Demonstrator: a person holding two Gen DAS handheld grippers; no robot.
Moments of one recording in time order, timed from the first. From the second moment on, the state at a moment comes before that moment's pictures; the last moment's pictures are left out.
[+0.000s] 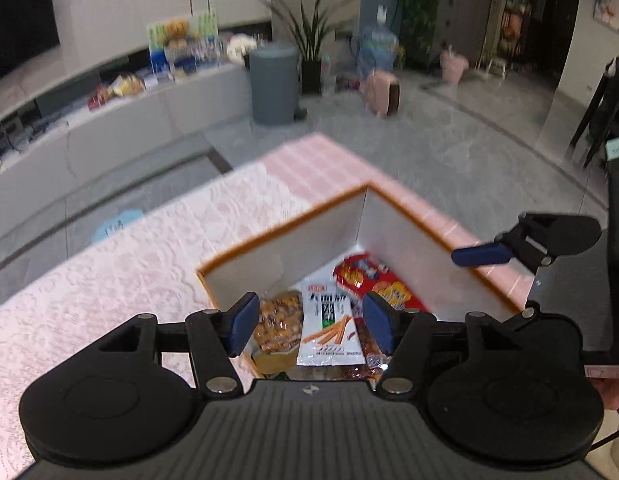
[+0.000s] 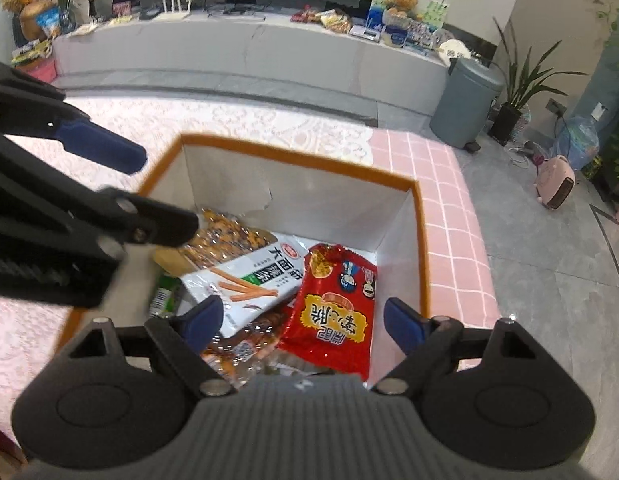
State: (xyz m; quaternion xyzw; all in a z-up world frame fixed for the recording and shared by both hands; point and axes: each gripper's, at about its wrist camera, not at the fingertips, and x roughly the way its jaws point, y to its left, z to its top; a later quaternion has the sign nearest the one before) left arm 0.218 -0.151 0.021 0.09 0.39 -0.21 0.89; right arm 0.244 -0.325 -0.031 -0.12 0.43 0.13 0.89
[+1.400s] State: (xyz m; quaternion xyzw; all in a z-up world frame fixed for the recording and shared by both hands) left arm 0.013 -0.016 -0.014 0.07 0.26 -0.13 0.95; right arm -0.001 -0.225 -0.020 -0.05 0.25 0.04 0.97
